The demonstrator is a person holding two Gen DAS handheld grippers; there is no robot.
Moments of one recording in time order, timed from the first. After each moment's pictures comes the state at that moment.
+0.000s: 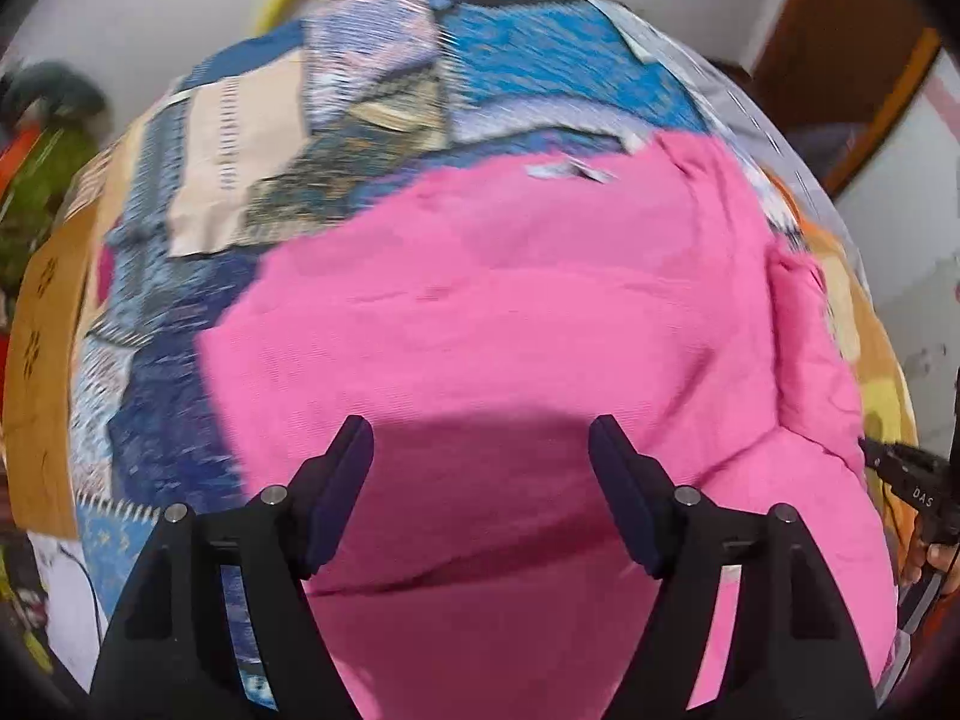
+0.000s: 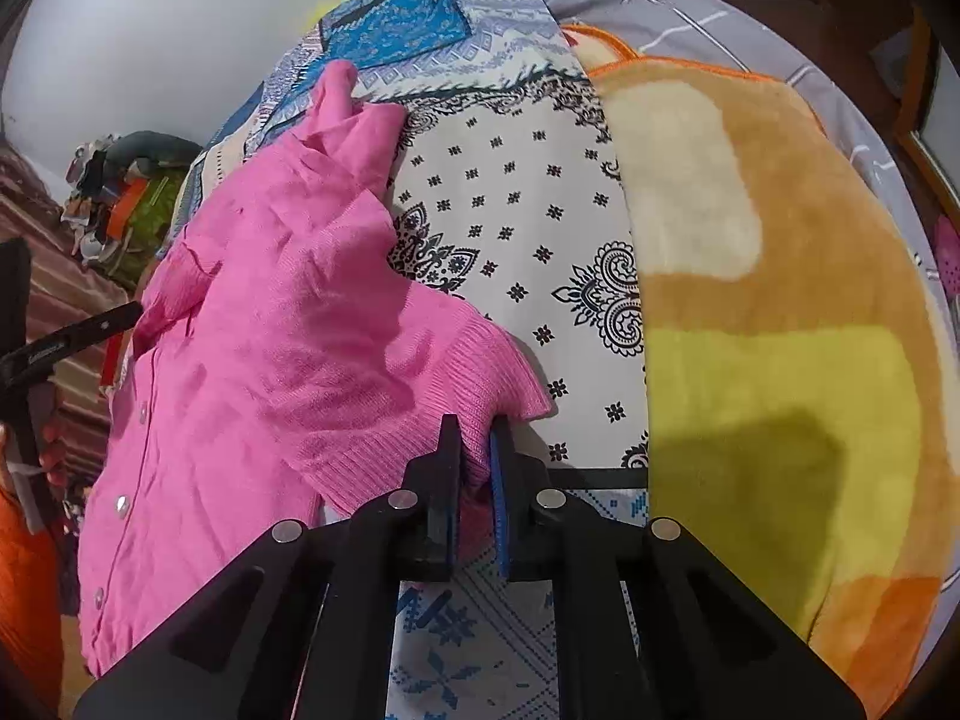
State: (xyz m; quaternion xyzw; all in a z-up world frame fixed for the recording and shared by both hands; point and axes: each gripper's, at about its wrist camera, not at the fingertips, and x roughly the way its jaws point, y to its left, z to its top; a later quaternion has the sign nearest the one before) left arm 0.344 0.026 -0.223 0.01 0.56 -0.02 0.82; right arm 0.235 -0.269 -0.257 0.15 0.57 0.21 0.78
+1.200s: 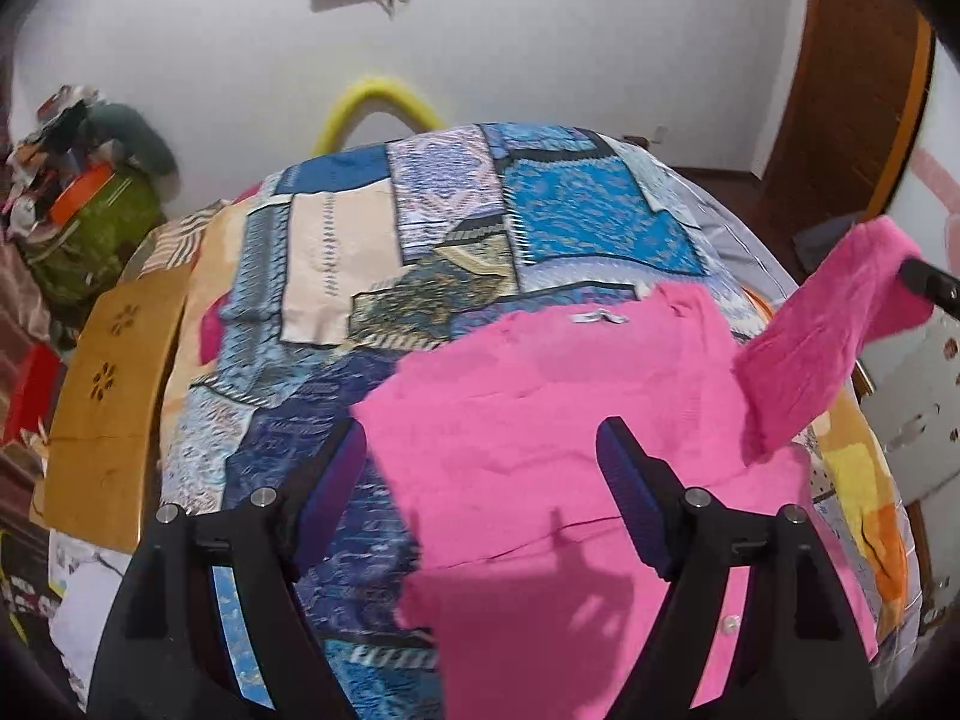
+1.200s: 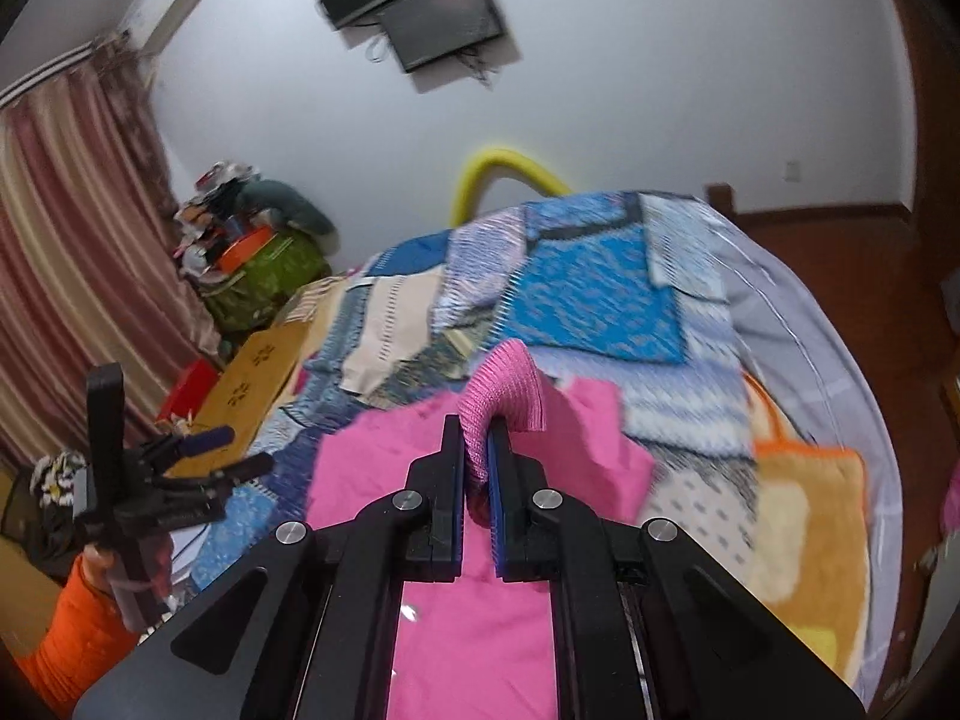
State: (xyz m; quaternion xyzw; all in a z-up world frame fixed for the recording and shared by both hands) left arm 0.276 0.081 -0.117 -0.01 0.43 0.04 0.90; right arm 0.271 -0.173 -0.058 0.09 0.38 0.32 0.86
